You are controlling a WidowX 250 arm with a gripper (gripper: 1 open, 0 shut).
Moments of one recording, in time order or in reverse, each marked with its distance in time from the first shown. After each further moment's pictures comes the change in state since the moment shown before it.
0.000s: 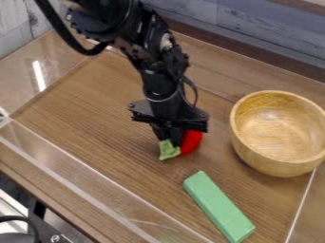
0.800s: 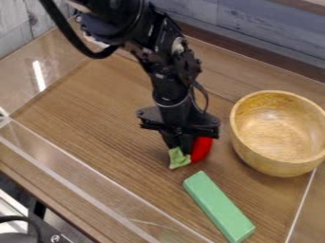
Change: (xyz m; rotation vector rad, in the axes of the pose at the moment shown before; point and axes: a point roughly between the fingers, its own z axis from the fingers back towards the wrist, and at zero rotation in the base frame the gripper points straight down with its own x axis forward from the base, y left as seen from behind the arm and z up) arm -0.010 -0.011 0.003 -0.005 0.038 0.018
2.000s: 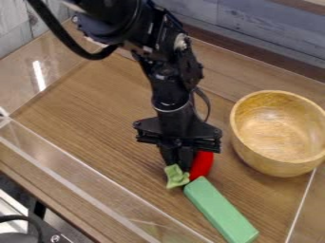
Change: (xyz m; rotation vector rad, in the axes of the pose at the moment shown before) arm -0.018 -0.002 0.014 -0.002 0.102 0.010
